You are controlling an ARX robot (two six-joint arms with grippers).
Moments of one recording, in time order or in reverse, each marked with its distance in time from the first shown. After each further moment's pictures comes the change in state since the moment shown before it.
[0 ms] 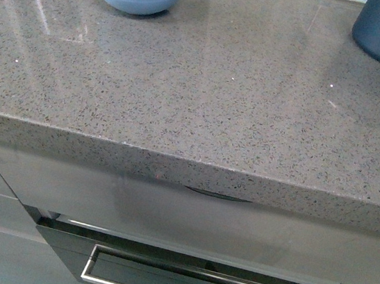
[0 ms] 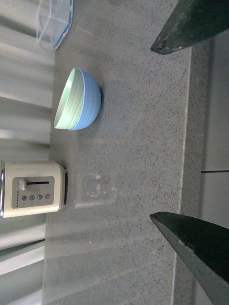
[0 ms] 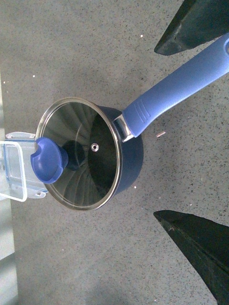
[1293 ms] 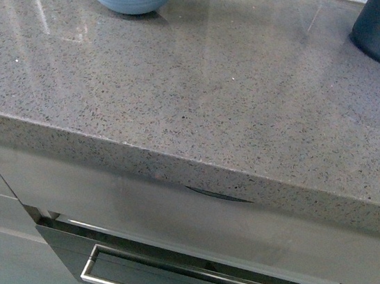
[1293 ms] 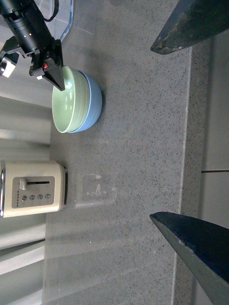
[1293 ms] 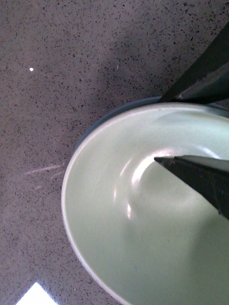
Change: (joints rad) left arm 0.000 0.000 0.000 0.000 0.000 0.000; right arm 0.702 1.279 1.456 -0.403 0.046 0.045
